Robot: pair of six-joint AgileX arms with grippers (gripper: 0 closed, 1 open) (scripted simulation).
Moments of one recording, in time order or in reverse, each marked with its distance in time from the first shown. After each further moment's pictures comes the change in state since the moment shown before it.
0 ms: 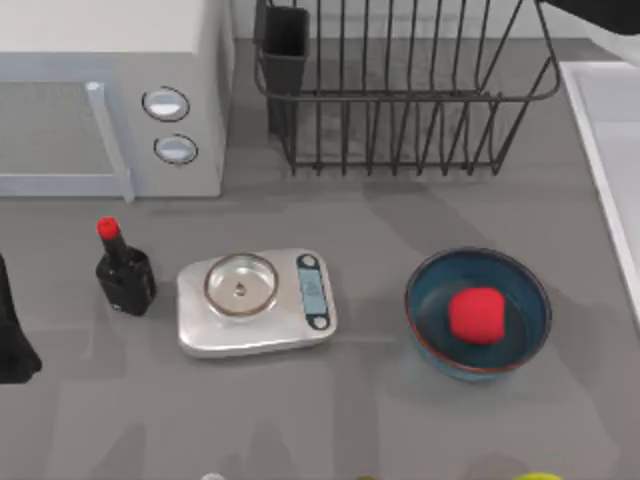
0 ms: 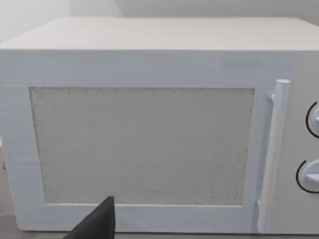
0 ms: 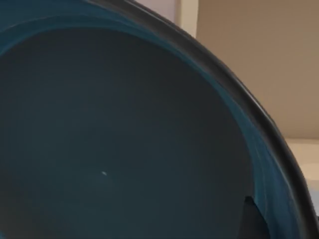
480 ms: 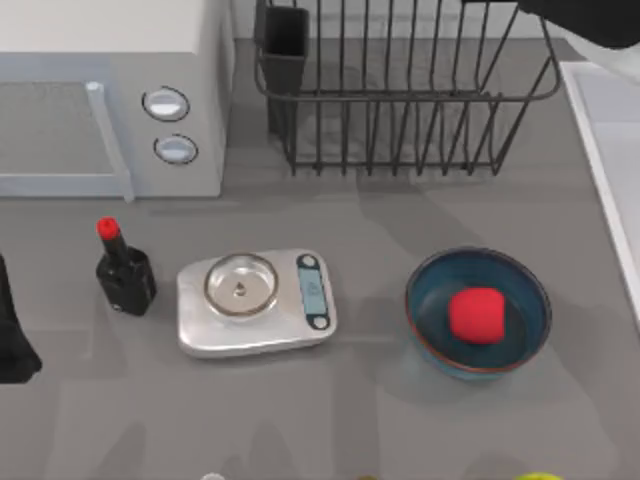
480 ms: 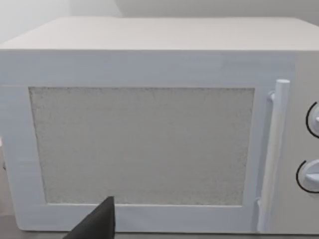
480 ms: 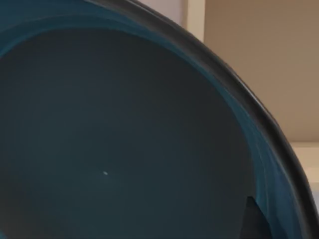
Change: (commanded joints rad) left arm 0.000 0.000 0.000 0.000 0.000 0.000; right arm 0.020 -0.001 -0.006 0.037 0.016 0.014
